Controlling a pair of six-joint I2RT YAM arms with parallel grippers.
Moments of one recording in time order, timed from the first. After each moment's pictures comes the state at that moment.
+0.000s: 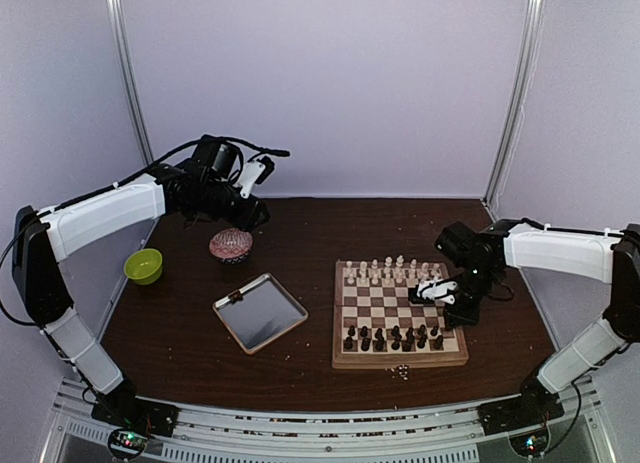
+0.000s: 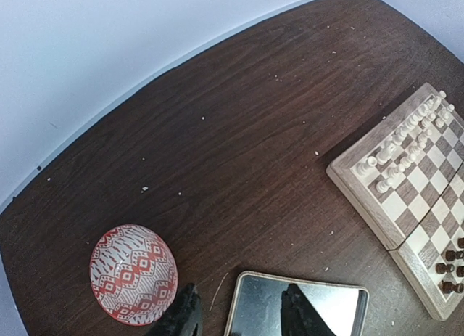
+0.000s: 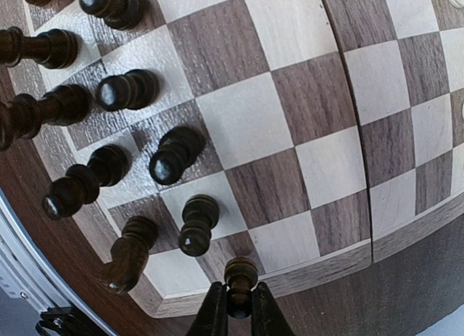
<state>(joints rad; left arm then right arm) -0.60 1.63 1.43 -0.53 0.01 0.08 0.54 1.46 0.95 -0.96 -0.05 -0.64</state>
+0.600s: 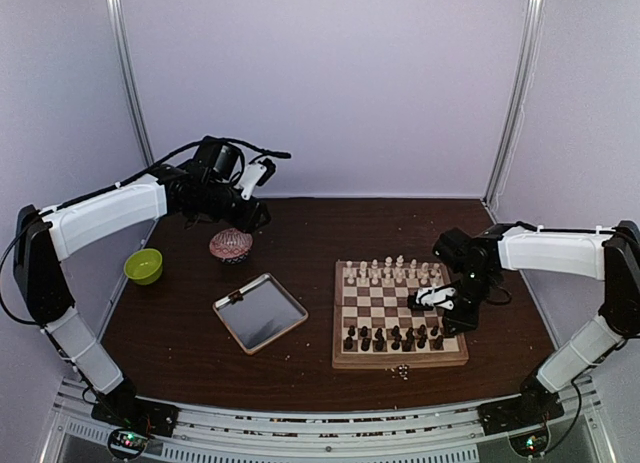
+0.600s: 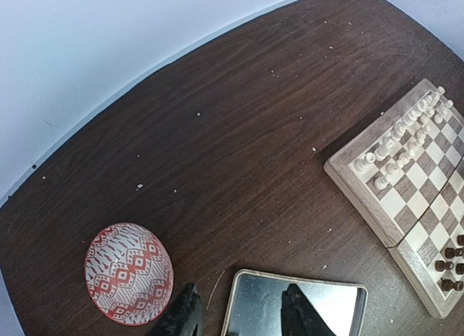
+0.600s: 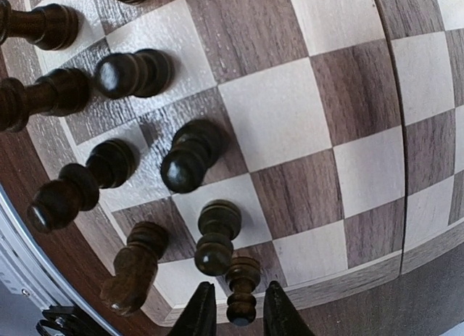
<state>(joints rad) -0.60 1.64 1.43 -0.54 0.02 0.08 0.54 1.49 0.92 -0.95 -0.07 -0.65</state>
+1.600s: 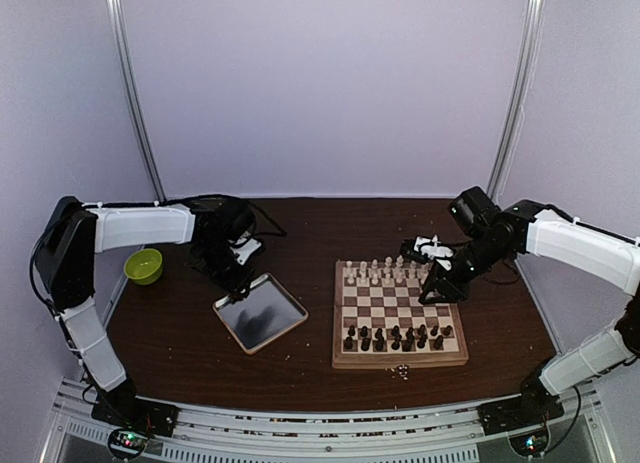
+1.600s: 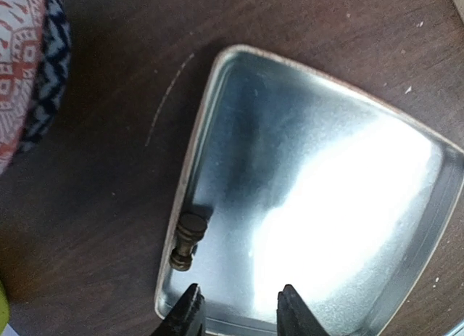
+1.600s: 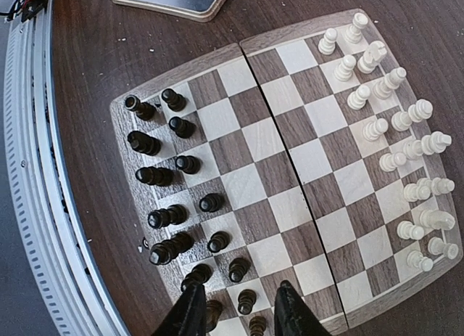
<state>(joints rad) -0.60 1.77 1.25 -0.80 -0.02 -0.04 0.51 1.35 1.05 -0.86 -0.40 -0.54</state>
